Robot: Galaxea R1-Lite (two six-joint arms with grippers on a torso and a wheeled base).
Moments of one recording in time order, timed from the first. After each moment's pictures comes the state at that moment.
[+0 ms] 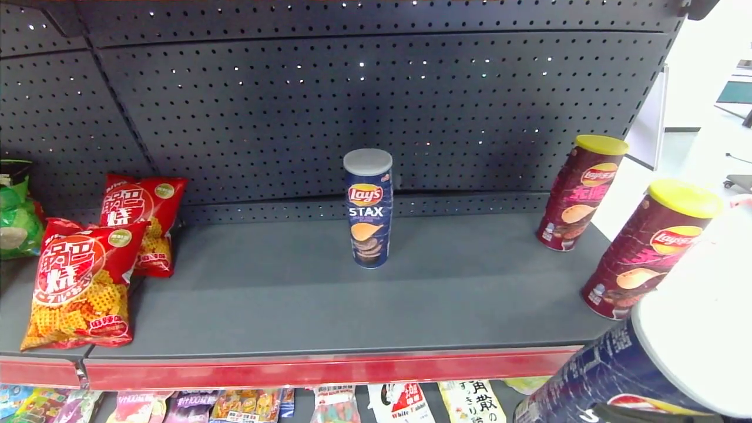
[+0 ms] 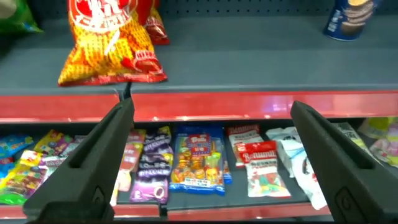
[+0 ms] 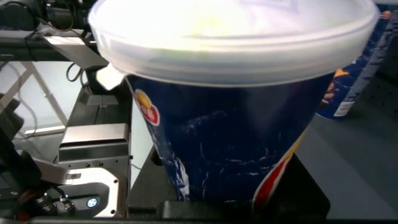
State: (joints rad) left arm -0.01 0.00 0.00 0.00 0.01 -0.01; right arm 0.39 1.23 -0.15 -1.09 0.96 -0.15
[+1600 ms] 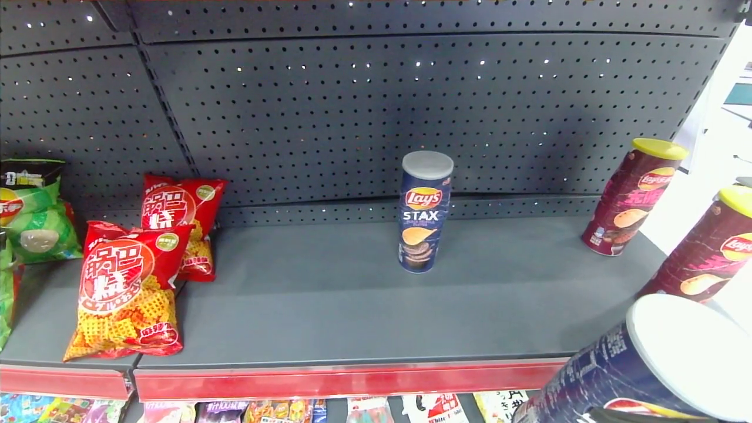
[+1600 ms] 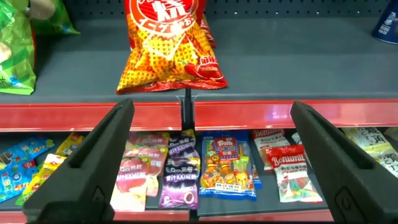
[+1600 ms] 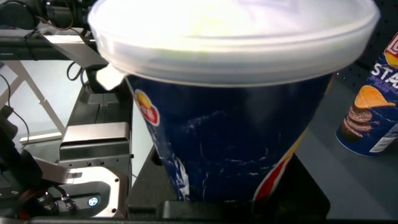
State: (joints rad) left arm -0.01 0.00 0.00 0.00 0.02 -0.01; right arm 0.39 1.23 -0.14 -1.09 0.96 -0.15
